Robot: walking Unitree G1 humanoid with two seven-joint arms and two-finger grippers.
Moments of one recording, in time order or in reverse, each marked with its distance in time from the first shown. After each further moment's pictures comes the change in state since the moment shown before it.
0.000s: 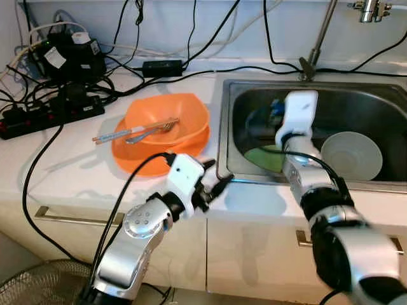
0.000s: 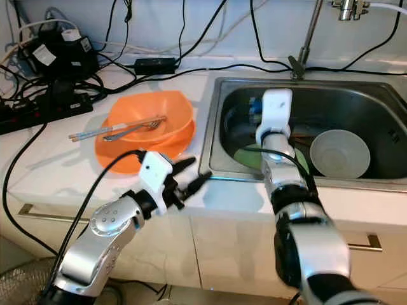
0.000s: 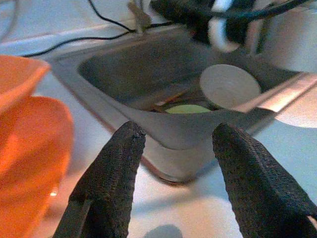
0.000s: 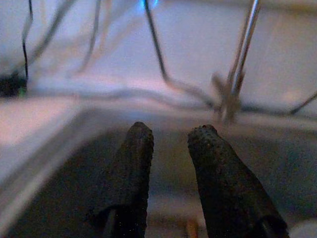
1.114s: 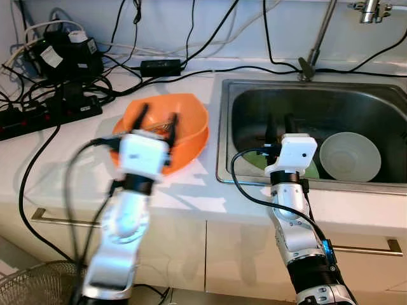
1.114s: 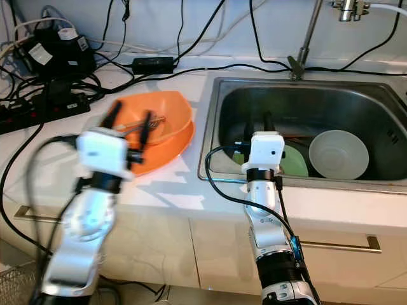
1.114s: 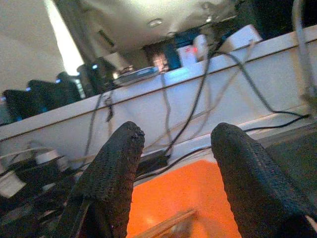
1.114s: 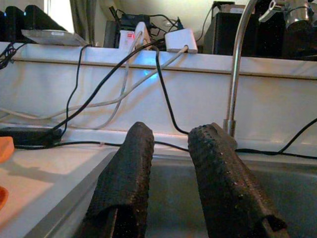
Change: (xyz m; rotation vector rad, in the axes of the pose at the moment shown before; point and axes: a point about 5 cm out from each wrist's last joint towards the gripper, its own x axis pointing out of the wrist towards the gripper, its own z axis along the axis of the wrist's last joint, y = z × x) left arm -0.038 0.040 0.050 0.339 -0.342 0.638; right arm -0.083 0.031 -0.010 0.035 -0.250 0.009
